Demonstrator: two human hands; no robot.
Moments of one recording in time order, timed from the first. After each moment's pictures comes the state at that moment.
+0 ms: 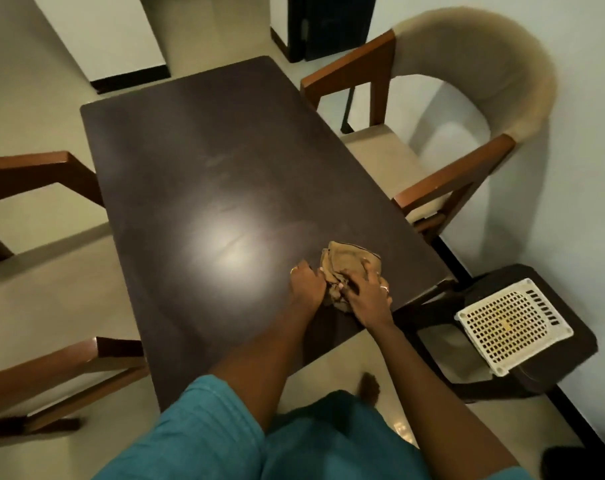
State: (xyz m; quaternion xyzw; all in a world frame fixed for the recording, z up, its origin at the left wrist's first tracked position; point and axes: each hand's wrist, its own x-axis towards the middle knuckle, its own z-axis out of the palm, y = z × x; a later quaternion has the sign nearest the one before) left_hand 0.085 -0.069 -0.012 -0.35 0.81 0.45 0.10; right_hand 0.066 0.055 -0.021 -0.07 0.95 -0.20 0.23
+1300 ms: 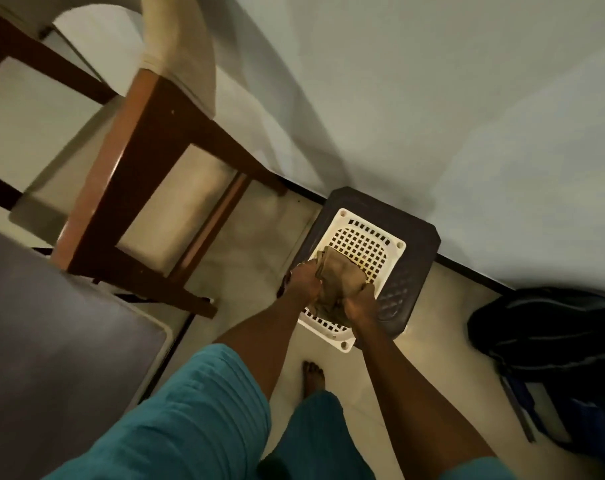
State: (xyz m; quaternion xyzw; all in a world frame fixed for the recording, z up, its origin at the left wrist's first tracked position) left_hand -0.118 0.379 -0.167 0.07 0.90 0.23 0.37; right_hand -0.051 0.475 -0.200 0.53 0.68 -0.48 0.19
